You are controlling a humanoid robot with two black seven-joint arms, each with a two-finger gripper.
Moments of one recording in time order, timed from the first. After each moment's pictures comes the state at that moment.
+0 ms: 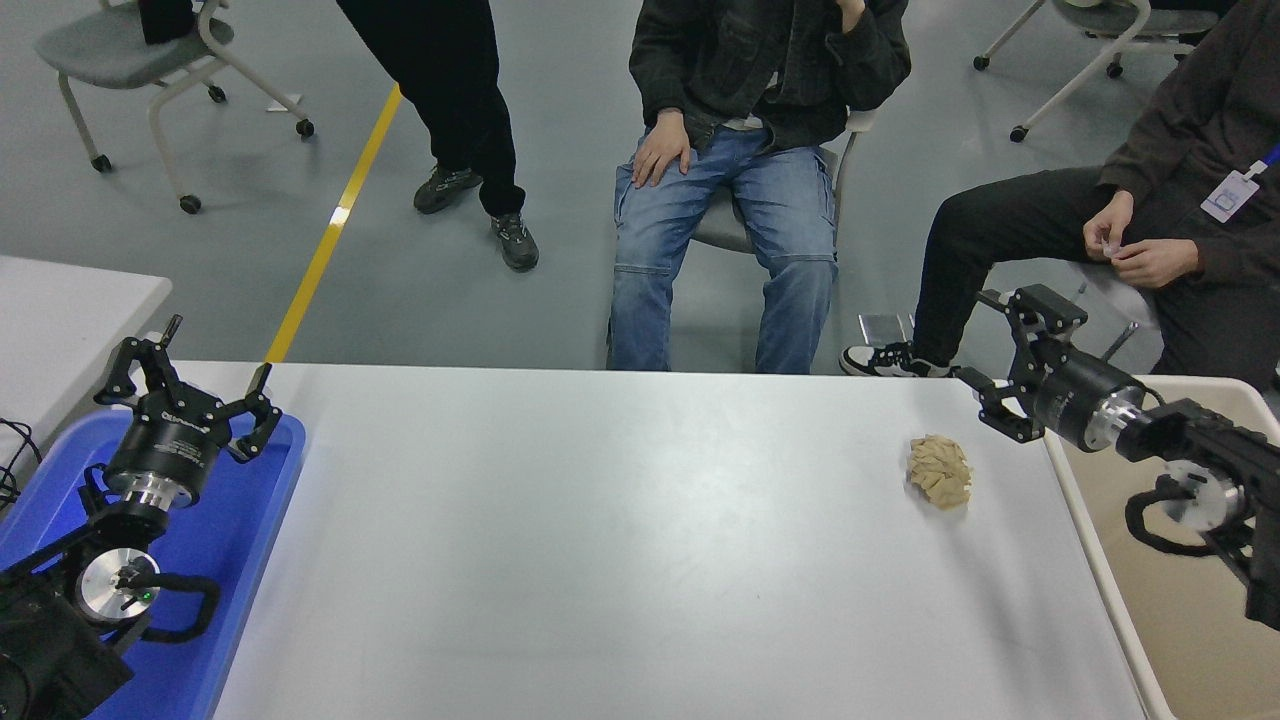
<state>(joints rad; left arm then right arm) -0.56 0.46 -0.57 -0.39 -0.24 -0.68 -0.60 0.84 -0.60 0.23 0.76 -0.30 0.32 0.26</state>
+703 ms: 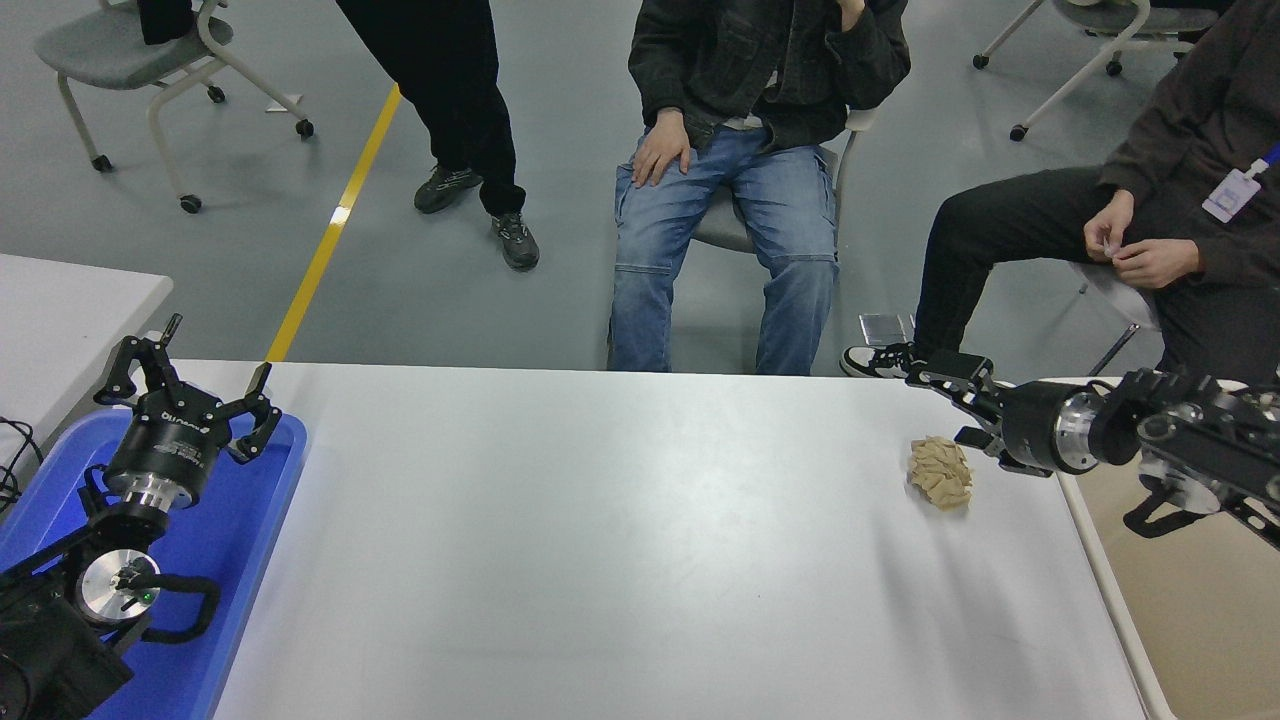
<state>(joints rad) -0.56 0.46 -0.57 -0.39 -0.24 -0.68 -0.60 0.95 -0.65 0.12 1.00 -0.72 0.16 -0.06</state>
